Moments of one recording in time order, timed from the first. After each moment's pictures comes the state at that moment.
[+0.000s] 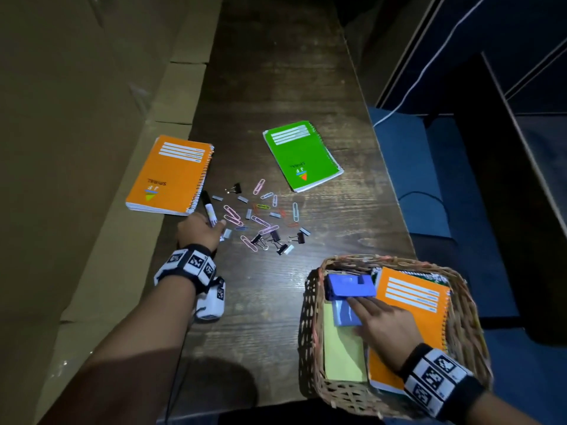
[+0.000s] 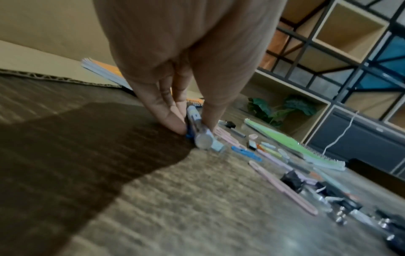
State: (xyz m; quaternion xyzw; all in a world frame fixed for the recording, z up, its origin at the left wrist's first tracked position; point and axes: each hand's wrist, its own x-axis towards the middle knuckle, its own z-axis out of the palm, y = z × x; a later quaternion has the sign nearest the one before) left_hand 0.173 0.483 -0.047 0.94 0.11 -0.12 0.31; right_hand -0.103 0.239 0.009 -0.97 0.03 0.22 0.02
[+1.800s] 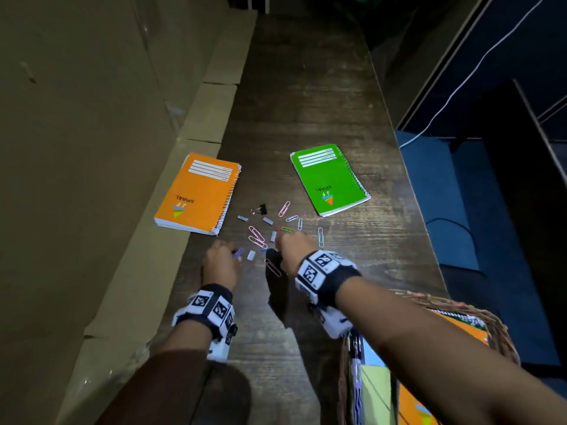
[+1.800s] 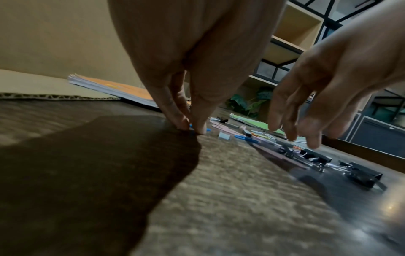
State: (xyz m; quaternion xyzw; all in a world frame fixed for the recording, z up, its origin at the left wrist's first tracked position) left_hand 0.162 0.498 -0.063 0.97 0.01 -0.12 0.23; right_hand 0.136 0.338 0.009 -0.97 0.02 0.23 0.11
